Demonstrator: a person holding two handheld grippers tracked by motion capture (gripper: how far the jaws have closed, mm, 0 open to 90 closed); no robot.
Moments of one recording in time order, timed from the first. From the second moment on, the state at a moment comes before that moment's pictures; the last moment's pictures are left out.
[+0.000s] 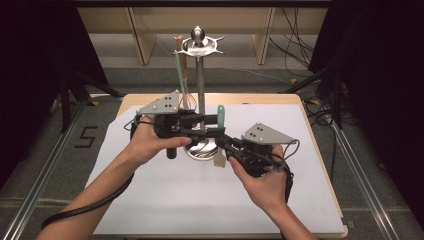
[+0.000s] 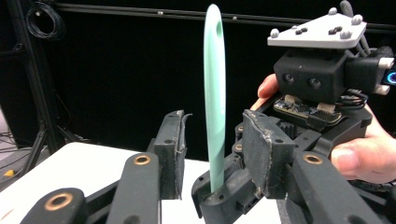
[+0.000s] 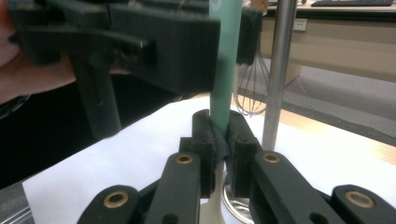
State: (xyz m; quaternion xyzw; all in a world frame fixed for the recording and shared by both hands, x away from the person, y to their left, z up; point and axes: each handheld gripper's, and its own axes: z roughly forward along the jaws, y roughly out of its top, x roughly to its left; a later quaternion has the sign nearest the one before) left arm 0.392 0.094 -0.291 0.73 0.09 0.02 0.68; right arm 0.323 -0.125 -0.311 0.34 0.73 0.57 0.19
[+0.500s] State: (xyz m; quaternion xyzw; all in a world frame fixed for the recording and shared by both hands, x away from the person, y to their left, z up) left arm 0.390 0.099 -0.289 0.72 0.10 0.02 0.68; right arm 0.323 -0.122 -0.310 0.34 0.73 0.57 0.18
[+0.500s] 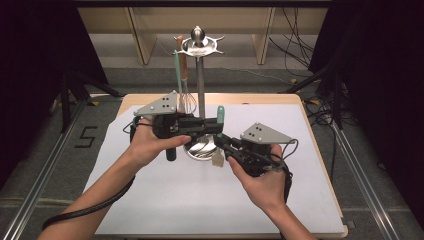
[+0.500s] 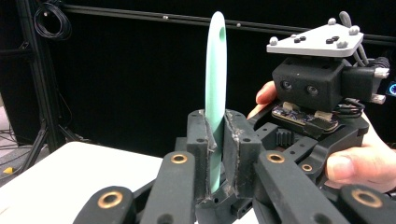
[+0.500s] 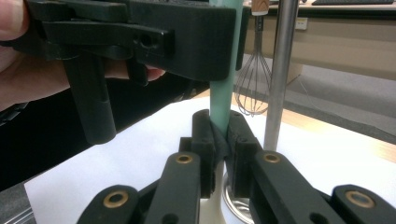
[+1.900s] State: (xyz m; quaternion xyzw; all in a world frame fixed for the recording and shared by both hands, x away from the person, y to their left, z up) left arm 0.442 0.138 -0.246 0.72 0.13 0.06 0.68; right arm 0.314 -0.191 -0.360 0.38 0.73 0.52 0.24
